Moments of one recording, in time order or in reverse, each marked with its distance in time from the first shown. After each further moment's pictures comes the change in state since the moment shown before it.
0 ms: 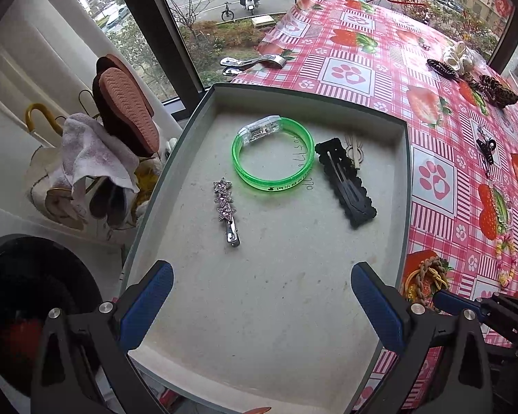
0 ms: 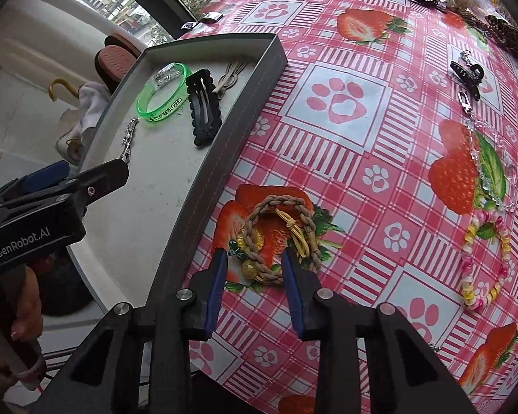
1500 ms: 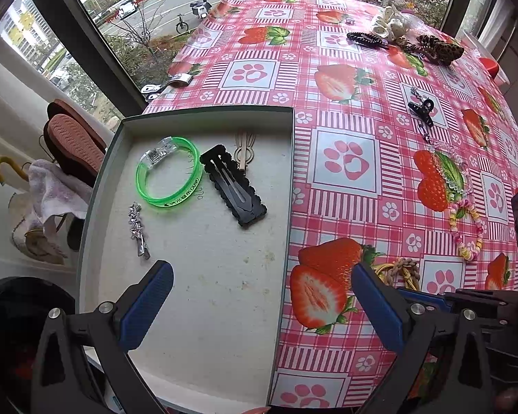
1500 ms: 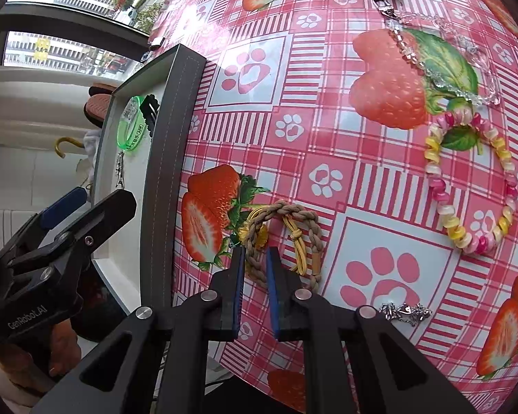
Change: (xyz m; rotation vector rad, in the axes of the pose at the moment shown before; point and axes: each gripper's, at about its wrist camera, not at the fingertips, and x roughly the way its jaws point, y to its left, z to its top) left arm -0.019 -0.089 -0.005 0.177 -0.009 -0.074; right arm -0.006 -0.083 -0.031 0.286 0.019 0.208
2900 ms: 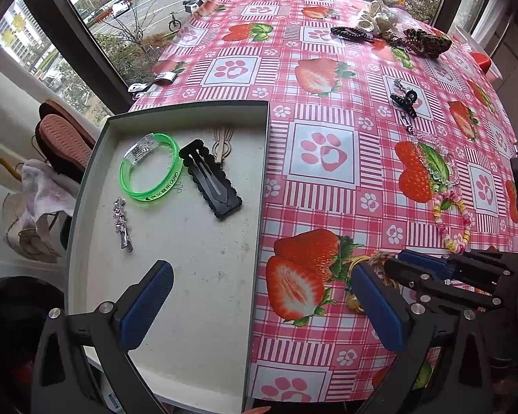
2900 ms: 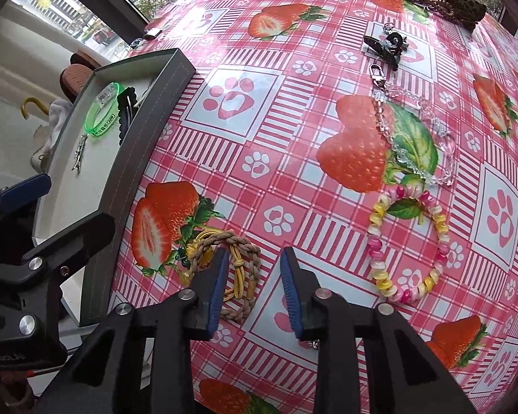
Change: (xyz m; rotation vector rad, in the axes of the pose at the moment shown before) left arm -0.005 -0.016 -0.003 0.016 0.009 -0.022; right arm -0.008 0.017 0.011 -0.201 -0.065 -0.280
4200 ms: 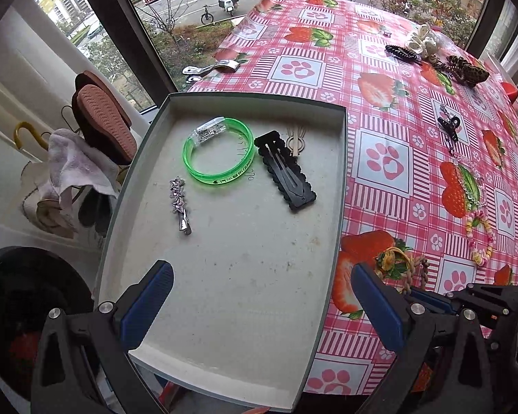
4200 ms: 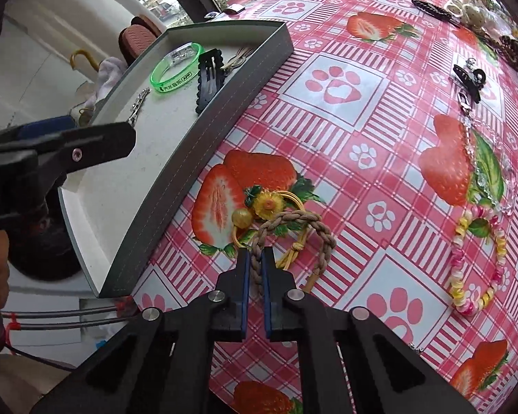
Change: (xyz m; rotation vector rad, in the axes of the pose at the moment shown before) left arm -0.005 0.057 -0.011 -0.127 -0.002 0.055; right arm 0.013 0.054 -0.017 -0.198 -0.017 0.102
